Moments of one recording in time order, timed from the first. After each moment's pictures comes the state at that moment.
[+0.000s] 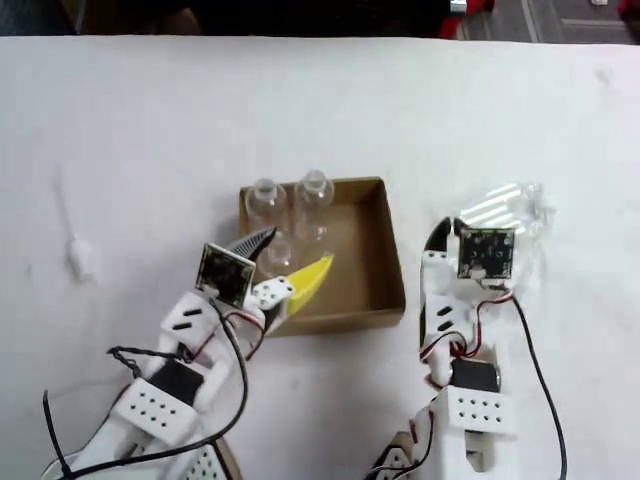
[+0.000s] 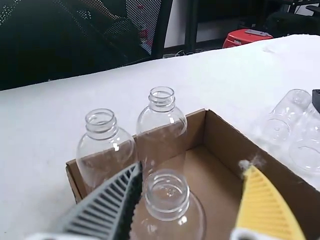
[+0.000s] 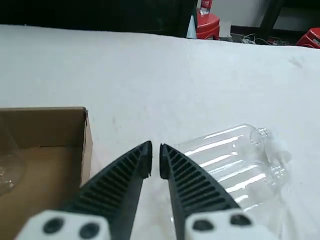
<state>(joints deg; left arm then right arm) 20.1 -66.4 95.6 -2.5 2.0 3.3 -68.9 92.4 1.1 10.1</state>
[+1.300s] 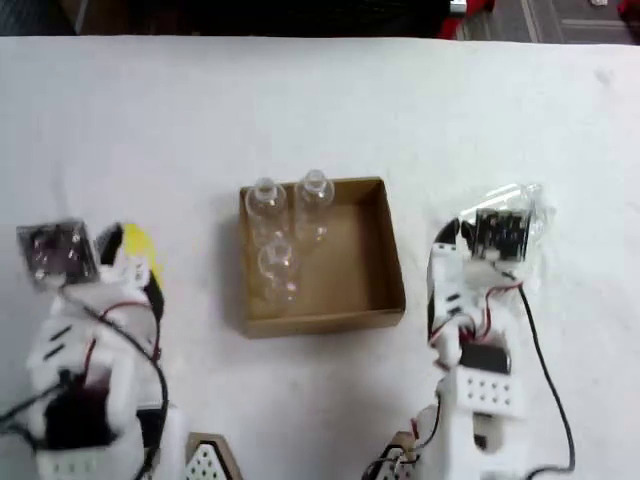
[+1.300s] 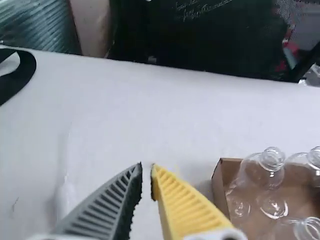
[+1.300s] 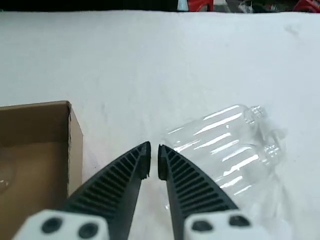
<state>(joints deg) -12.0 -86.5 60.9 59.8 6.3 5.8 -58.3 82.3 9.8 5.9</state>
